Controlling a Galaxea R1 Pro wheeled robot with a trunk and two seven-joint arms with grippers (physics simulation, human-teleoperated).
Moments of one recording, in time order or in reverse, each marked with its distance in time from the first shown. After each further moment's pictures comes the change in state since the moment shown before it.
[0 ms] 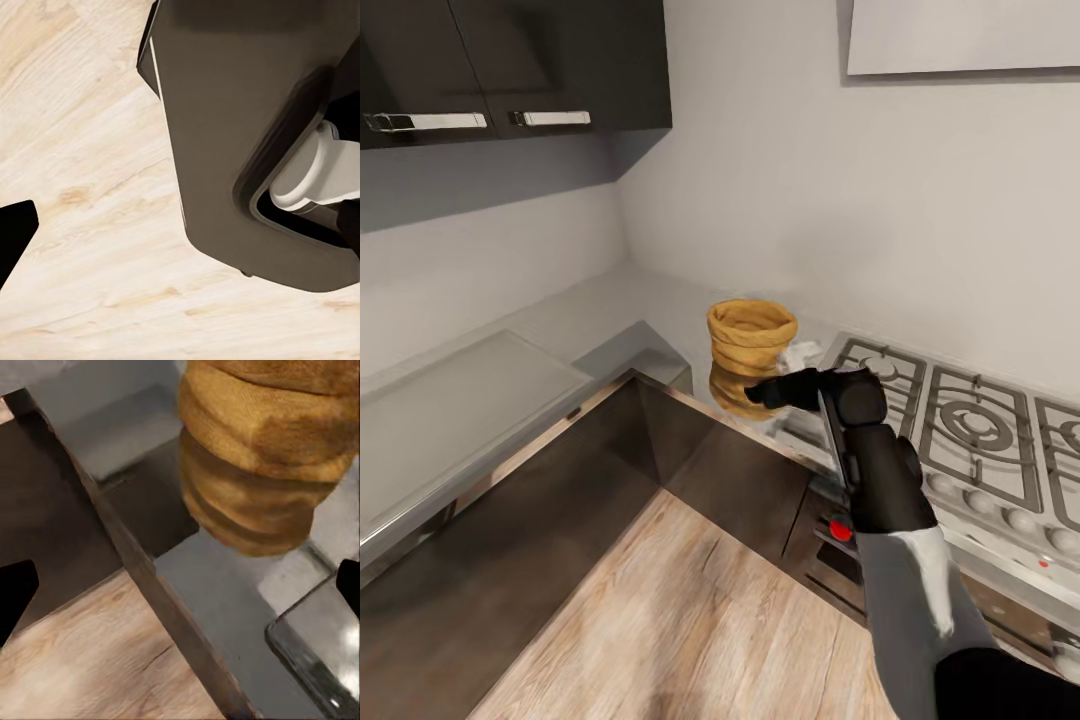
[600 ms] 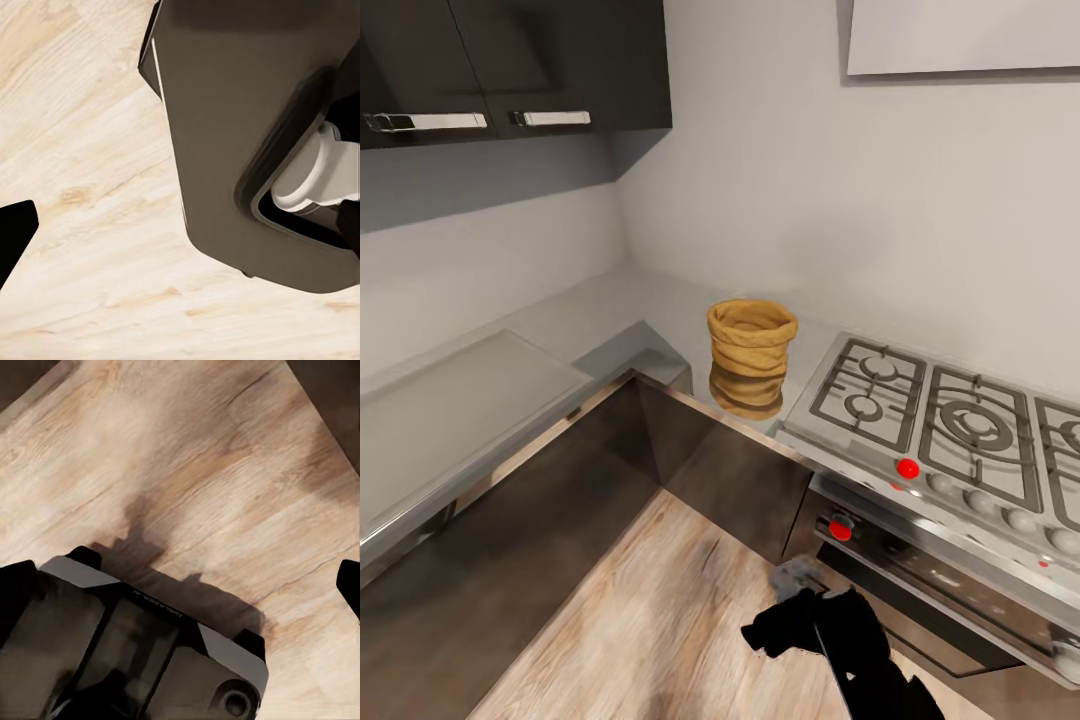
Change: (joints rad) left arm 0.000 0.002 0.001 0.000 0.000 0.000 0.000; right arm 0.700 -0.064 0.137 -0.081 -0.004 0.001 0.007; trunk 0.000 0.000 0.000
